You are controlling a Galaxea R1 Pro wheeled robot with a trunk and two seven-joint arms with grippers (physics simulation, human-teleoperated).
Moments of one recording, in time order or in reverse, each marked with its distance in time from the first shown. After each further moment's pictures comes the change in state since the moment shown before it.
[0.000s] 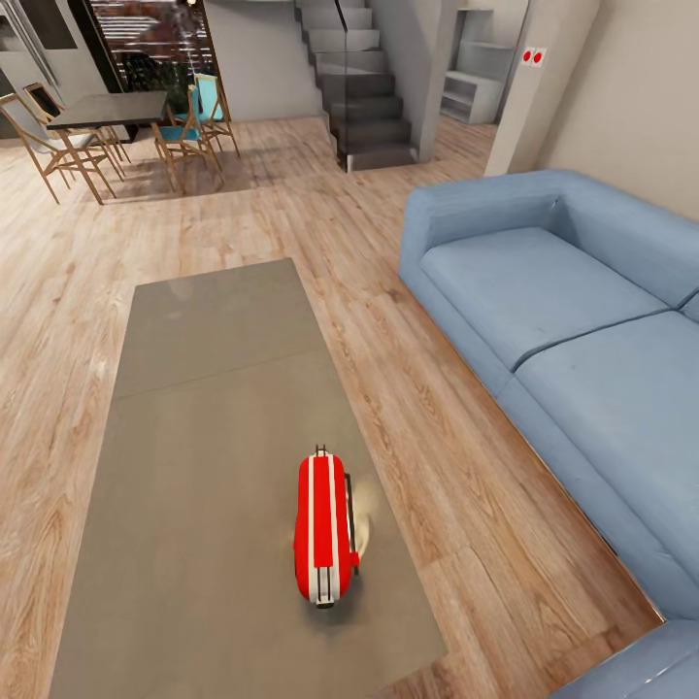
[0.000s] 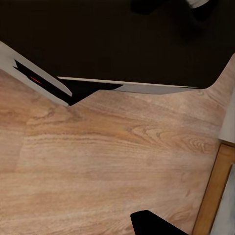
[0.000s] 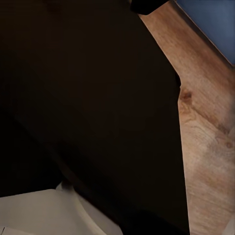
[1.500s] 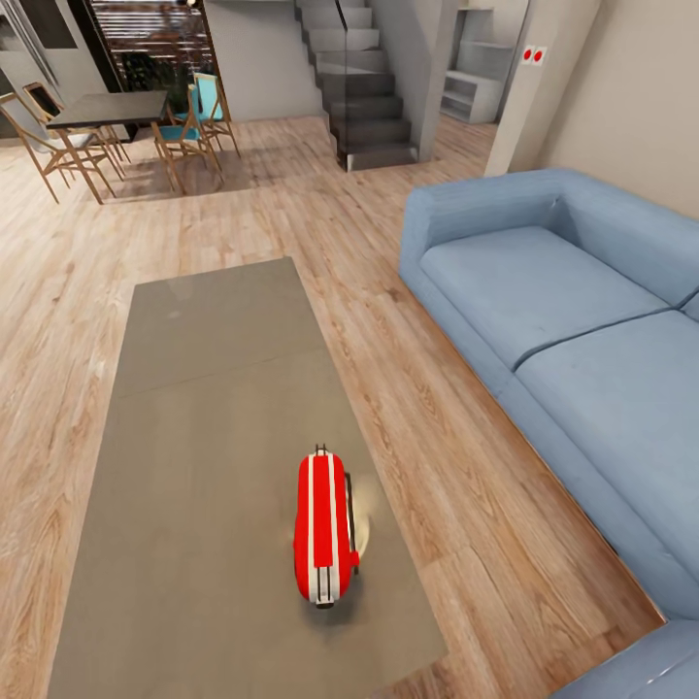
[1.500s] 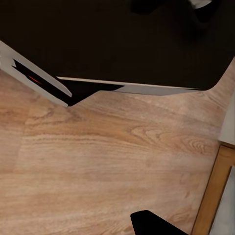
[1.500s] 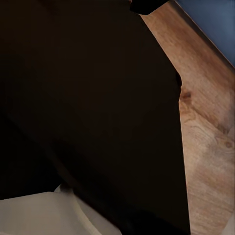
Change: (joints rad) left arm 0.000 -0.003 0.003 0.001 0.005 0.002 0.004; right arm 0.000 0.000 -0.002 0.001 -0.002 0.005 0.001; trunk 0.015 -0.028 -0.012
